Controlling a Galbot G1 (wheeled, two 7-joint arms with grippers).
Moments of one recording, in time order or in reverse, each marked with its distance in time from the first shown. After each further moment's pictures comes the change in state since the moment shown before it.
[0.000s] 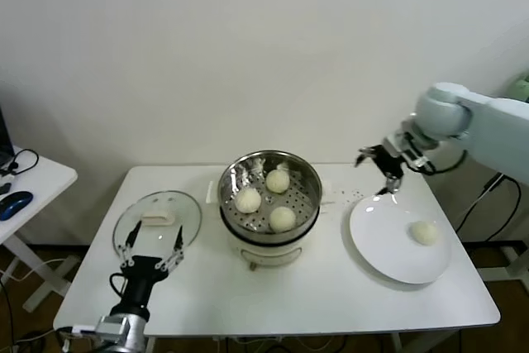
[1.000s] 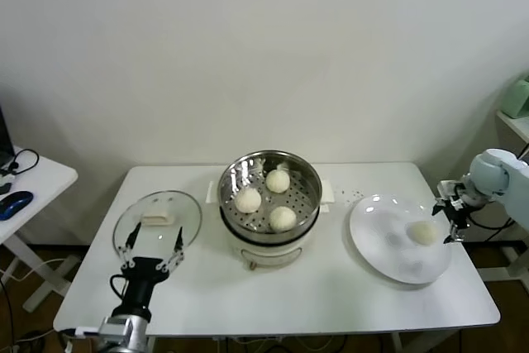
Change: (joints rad) left arm -0.003 -0.033 -0.002 0.011 0.040 -0.002 -0.002; right arm -0.577 0.003 0.430 -0.457 -0.292 -0.002 -0.058
